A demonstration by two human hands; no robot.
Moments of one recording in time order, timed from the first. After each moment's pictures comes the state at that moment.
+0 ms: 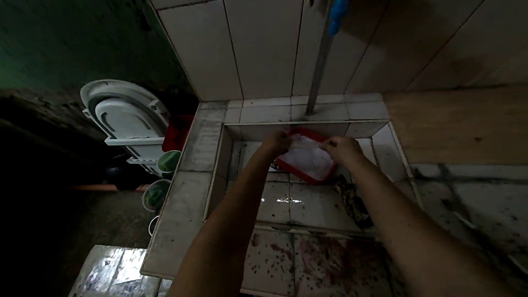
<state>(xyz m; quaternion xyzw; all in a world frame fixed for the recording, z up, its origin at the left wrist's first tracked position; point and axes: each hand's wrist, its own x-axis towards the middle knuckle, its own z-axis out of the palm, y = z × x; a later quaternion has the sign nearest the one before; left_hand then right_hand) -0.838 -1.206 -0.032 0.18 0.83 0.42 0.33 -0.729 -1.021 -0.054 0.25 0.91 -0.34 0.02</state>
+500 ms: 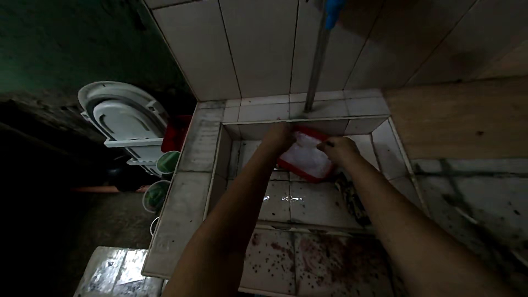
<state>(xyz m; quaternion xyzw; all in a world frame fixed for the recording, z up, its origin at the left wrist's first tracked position) -0.840 -1.192 -0.011 0.35 0.88 0.22 0.21 -0.728 -1.023 -0.060 0.25 0.91 -0.33 0.04</state>
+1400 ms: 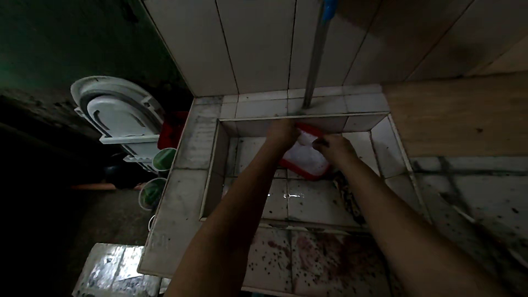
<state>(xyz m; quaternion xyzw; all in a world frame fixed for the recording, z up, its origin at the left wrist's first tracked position) -0.837 -1.177 -0.024 0.33 0.88 0.27 0.21 -0.723 -1.029 -0.064 0.20 0.92 -0.33 0.02</state>
